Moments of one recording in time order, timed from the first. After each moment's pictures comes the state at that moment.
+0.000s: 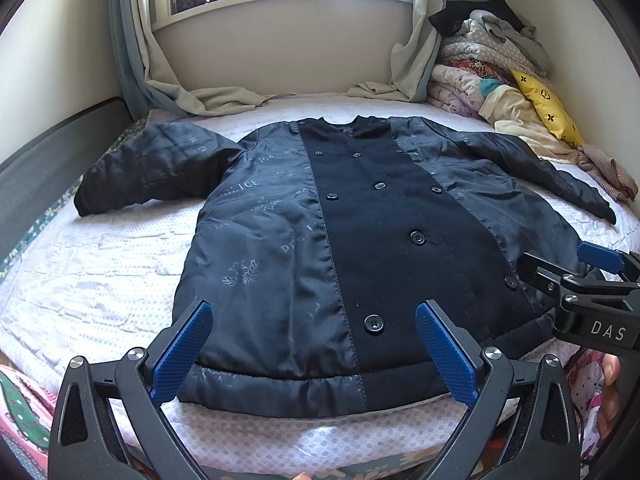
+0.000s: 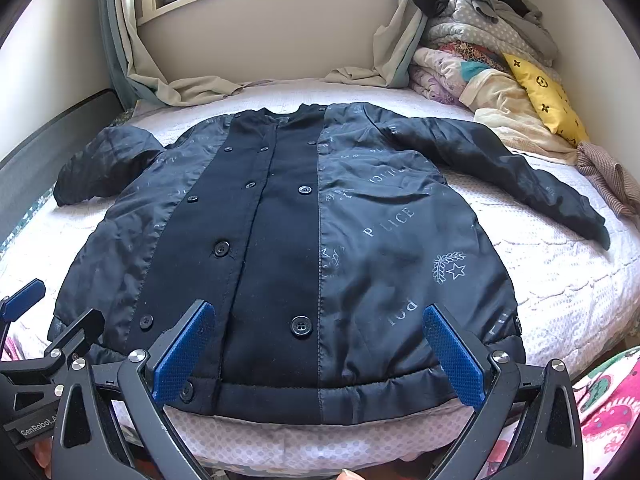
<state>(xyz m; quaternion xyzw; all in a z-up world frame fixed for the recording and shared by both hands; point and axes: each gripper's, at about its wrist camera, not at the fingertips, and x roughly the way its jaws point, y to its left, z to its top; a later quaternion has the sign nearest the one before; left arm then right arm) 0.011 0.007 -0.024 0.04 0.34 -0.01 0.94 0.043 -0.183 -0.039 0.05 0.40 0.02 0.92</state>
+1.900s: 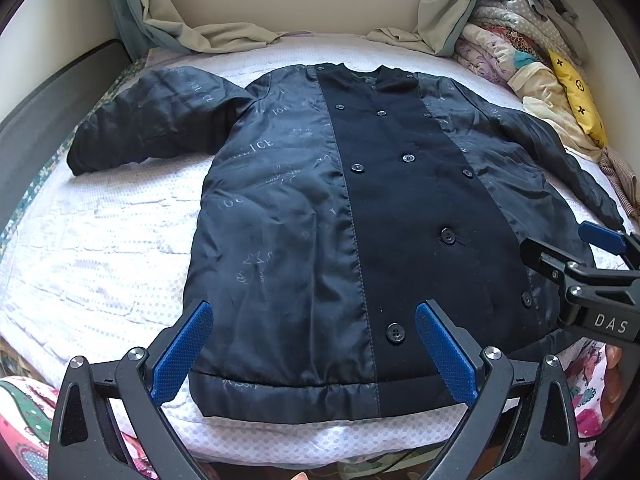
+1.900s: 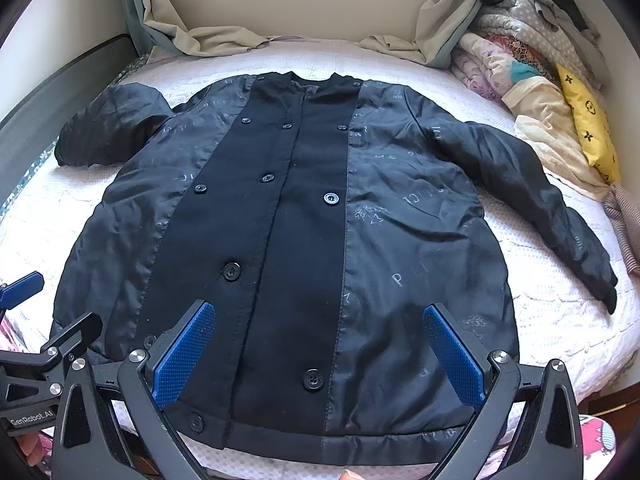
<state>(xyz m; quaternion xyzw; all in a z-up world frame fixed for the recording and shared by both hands) 0.062 0.024 -0.010 0.01 0.46 0.00 0.89 0.114 -0.174 -0.021 -0.01 0.48 0.07 0.88</state>
